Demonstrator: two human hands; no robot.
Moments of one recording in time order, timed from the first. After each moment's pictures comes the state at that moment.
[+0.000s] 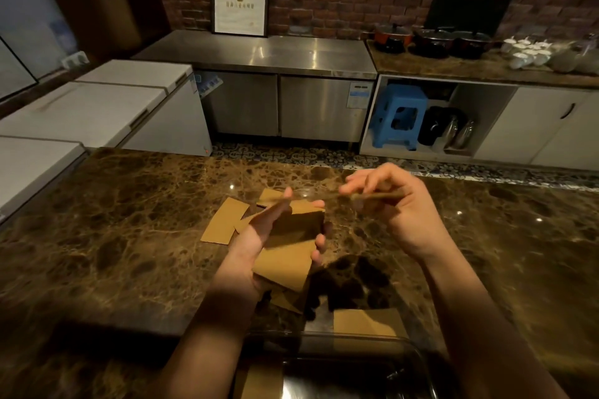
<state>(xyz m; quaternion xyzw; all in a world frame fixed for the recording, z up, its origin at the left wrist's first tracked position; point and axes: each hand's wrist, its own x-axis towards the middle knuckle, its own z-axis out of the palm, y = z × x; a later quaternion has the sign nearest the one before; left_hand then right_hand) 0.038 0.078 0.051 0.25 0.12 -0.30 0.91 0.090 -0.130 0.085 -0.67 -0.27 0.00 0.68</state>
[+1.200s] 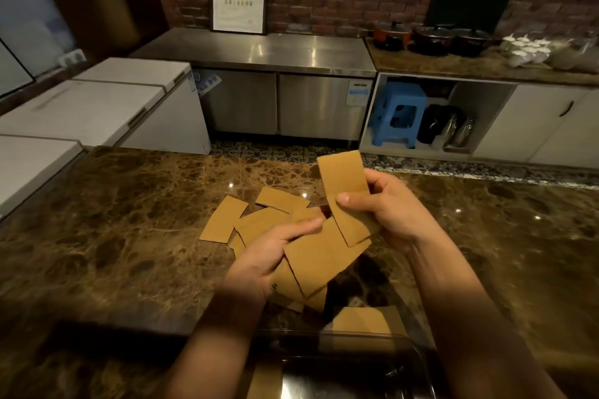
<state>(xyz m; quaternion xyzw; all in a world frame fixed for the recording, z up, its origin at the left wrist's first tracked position) 0.044 0.066 0.035 0.43 0.09 -0.26 0.86 0.109 -0.122 0.080 -0.71 -0.12 0.17 0.68</state>
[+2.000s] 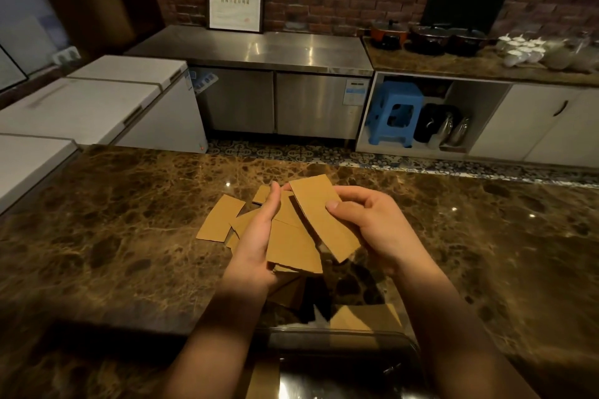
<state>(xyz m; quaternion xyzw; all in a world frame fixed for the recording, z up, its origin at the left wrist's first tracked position) 0.045 0.069 0.034 0.40 0.12 -0.13 0.90 0.079 -0.108 0.073 -0.69 -0.07 0.17 0.70</state>
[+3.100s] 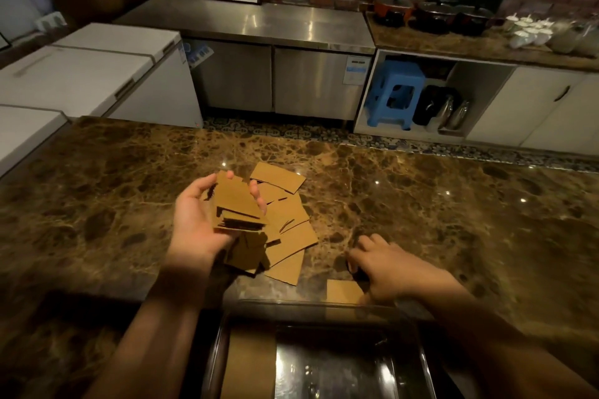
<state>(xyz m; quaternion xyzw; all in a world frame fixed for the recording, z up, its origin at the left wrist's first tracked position) 0.045 0.140 0.010 0.19 0.21 -0.07 0.96 0.076 -0.163 -0.030 -0.92 -0.31 0.25 -0.05</state>
